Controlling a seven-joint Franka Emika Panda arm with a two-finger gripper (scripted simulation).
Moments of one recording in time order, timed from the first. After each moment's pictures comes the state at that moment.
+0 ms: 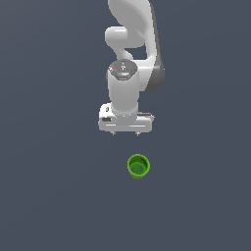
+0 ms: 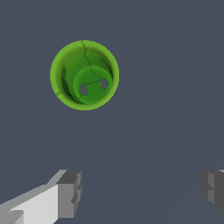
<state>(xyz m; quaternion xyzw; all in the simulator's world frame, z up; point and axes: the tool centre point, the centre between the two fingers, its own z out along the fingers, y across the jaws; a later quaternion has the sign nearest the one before) -0.004 0.001 0.165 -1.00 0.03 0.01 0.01</state>
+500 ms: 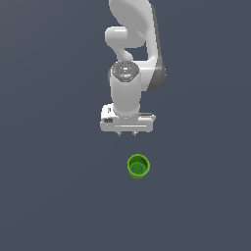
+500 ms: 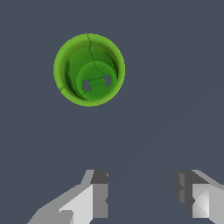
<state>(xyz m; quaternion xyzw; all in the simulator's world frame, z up) -0.007 0.006 0.160 -1.00 0.02 0.01 0.01</state>
